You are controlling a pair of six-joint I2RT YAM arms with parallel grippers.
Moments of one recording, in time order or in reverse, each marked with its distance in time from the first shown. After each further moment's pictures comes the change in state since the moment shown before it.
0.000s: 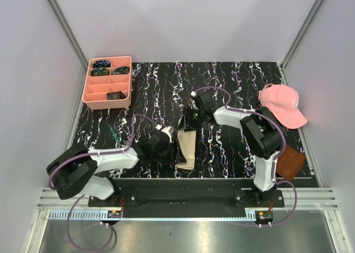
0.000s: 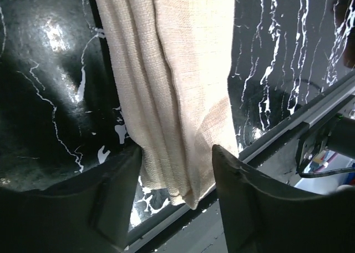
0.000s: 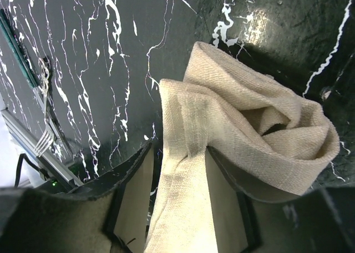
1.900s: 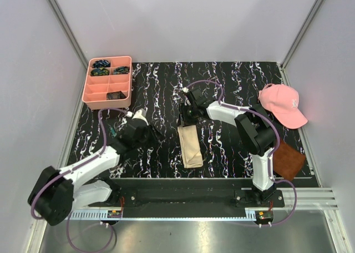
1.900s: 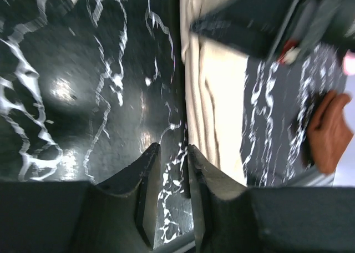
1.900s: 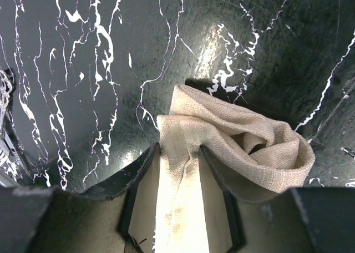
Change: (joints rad) left arm 0.276 -0.270 0.008 -0.140 -0.119 0.002; right arm 0.043 0.081 0.180 -0.143 0.137 -0.148
